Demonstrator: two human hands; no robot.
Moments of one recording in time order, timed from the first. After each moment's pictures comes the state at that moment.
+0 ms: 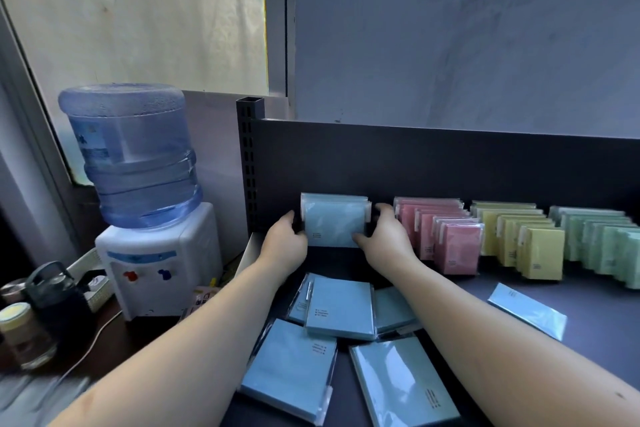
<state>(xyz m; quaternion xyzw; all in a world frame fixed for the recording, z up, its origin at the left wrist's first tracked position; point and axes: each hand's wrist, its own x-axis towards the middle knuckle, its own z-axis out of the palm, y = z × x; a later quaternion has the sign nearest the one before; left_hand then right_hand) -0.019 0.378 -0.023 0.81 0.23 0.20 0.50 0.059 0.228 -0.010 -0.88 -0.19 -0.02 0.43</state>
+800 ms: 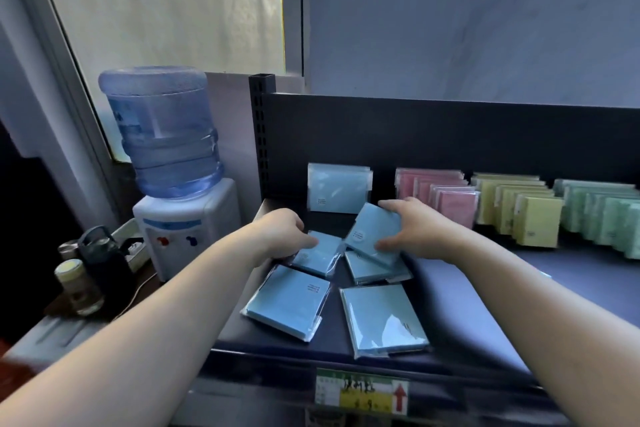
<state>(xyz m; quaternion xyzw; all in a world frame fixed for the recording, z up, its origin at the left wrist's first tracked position) -0.094 0.345 0.009 0.90 0.27 -0.01 0.35 0.024 0.151 0.019 -0.91 -0.34 0.09 0.23</state>
